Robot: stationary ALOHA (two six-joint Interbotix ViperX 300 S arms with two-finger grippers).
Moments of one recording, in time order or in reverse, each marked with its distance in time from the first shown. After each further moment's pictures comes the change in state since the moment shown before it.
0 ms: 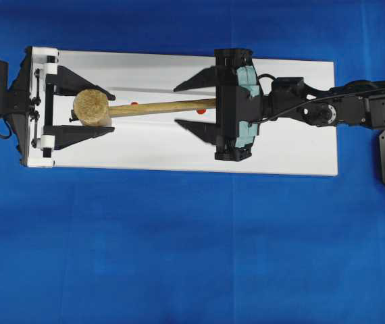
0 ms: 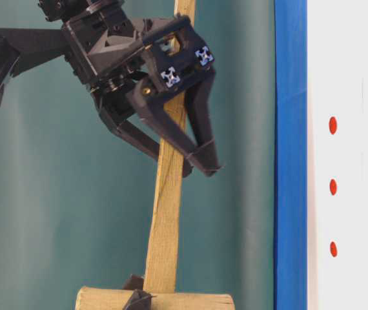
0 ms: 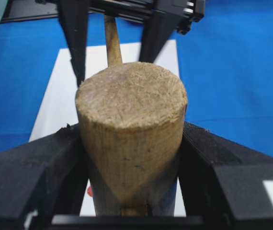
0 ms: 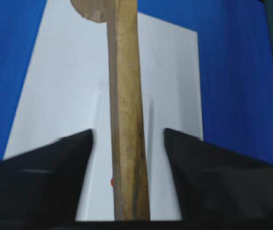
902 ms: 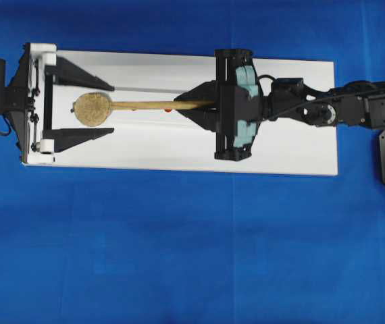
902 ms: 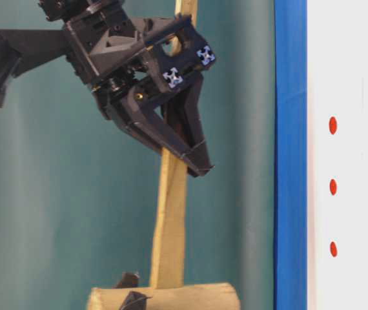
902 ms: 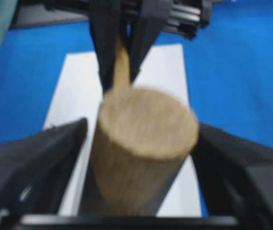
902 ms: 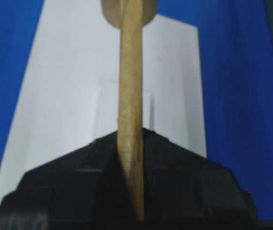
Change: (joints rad) left arm 0.011 -0.006 0.000 0.002 -0.008 0.008; right arm -0.002 0.000 0.002 0.017 0.002 0.000
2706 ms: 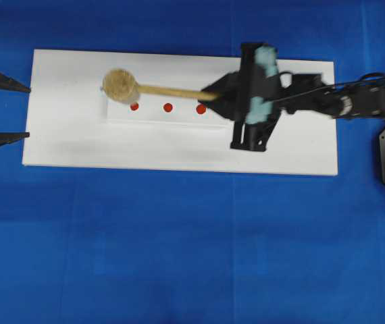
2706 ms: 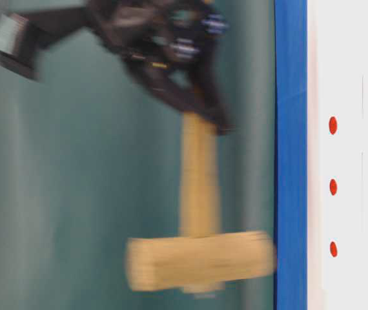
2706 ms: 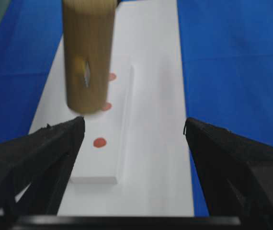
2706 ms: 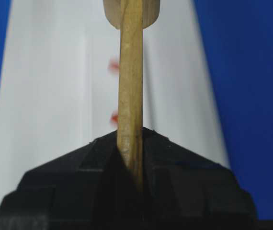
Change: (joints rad) left arm 0.015 -0.618 0.236 0.000 0.434 -0.009; right arm -0.041 0.003 0.106 0.155 0.002 0.003
